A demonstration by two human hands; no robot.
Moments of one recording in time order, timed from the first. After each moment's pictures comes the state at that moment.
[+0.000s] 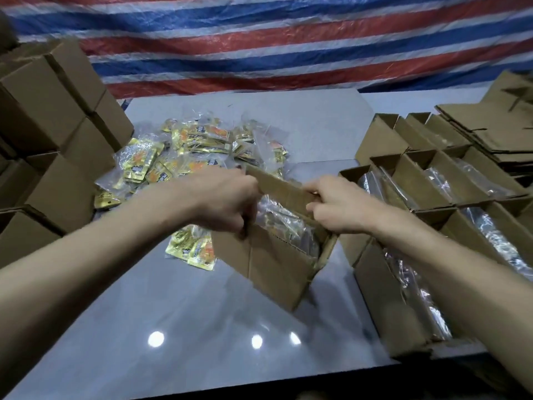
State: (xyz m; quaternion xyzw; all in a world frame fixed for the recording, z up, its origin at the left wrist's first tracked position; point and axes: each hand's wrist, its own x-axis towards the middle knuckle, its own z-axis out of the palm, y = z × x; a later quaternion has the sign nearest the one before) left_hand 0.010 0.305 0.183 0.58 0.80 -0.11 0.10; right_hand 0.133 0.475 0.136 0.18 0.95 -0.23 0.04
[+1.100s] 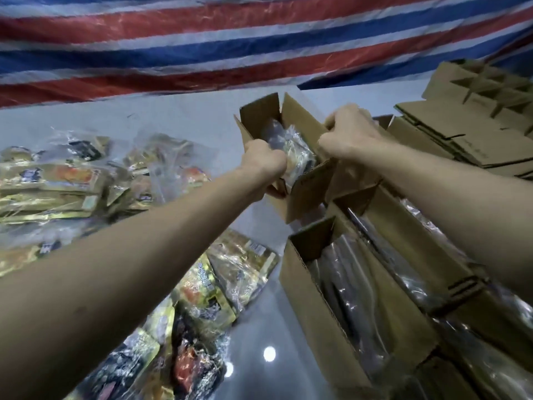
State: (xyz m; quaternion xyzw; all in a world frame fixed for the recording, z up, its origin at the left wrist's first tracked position) left_hand -0.088 0.667 0.048 0.23 0.76 0.49 0.37; right_hand 0.012 0.766 0.094 0.46 0.87 -0.14 -0.12
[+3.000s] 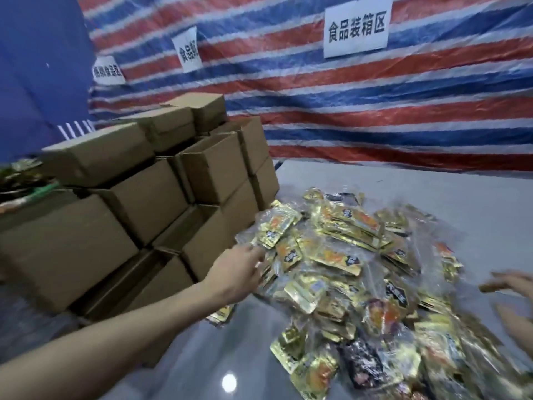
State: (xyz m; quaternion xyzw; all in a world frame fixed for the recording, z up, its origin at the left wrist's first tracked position) left_hand -0.194 0.187 0.059 0.24 0.97 0.03 -0.01; right_hand -0.029 0.642 -0.021 0.18 0.95 -0.24 -0.12
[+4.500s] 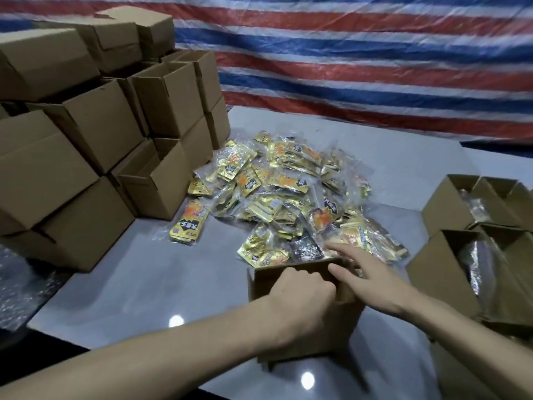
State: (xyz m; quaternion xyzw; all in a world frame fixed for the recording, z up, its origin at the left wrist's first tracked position) left_hand 0.050 0.252 0.078 0.51 0.85 -0.05 0.10; right_hand 0.087 0.436 0.039 0.07 0.93 -0.35 0.06
